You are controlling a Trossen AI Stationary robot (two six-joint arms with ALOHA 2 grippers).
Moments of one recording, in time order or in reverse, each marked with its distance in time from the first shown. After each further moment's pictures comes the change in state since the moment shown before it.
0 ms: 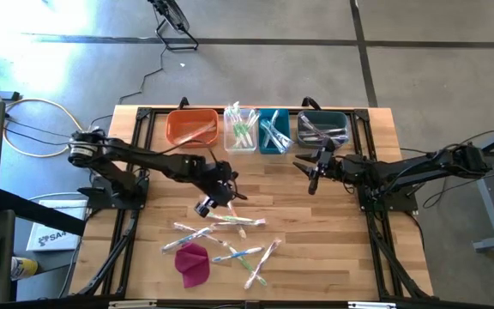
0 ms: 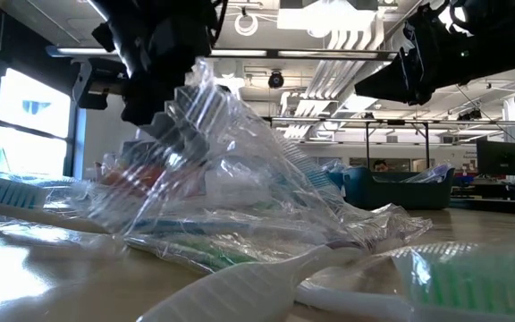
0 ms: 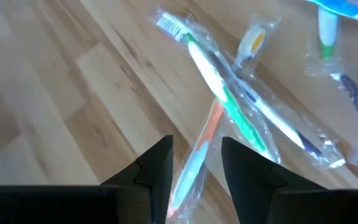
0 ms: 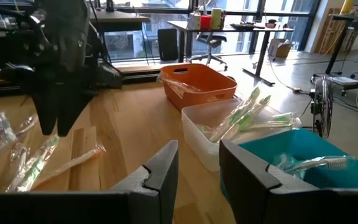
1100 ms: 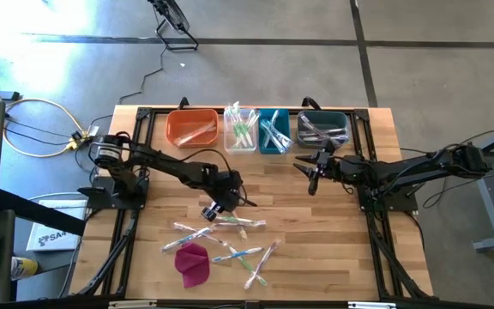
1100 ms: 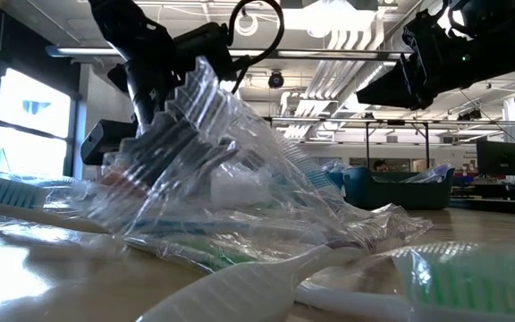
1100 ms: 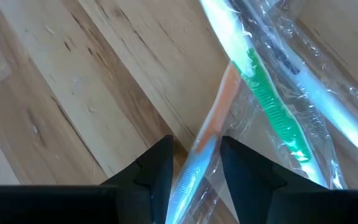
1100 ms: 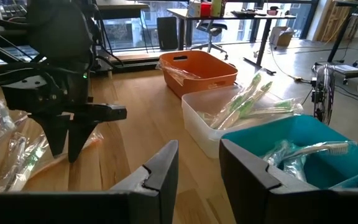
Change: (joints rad) left arm 0.000 0.237 0.002 0.105 -0.008 -0.034; right arm 0.000 0.000 0.000 -0.051 0.000 0.027
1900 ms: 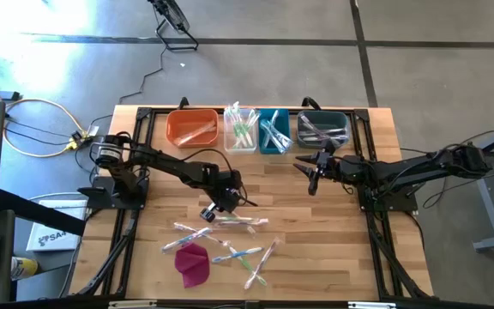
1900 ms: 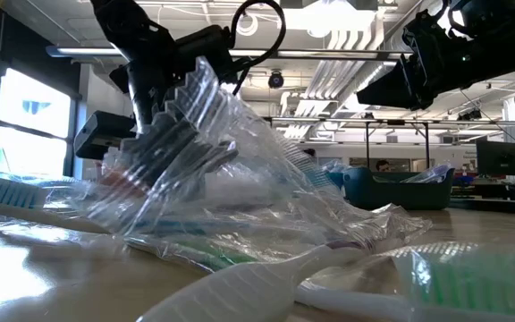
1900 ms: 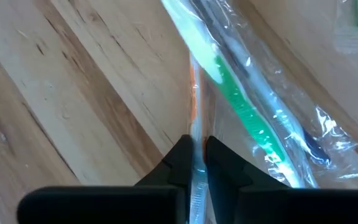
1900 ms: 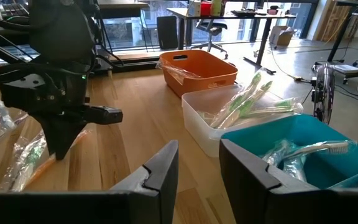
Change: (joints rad) left arm 0.000 0.003 0.012 -0.023 0.089 -0.017; right arm 0.000 0.000 0.000 -0.003 0.000 0.000
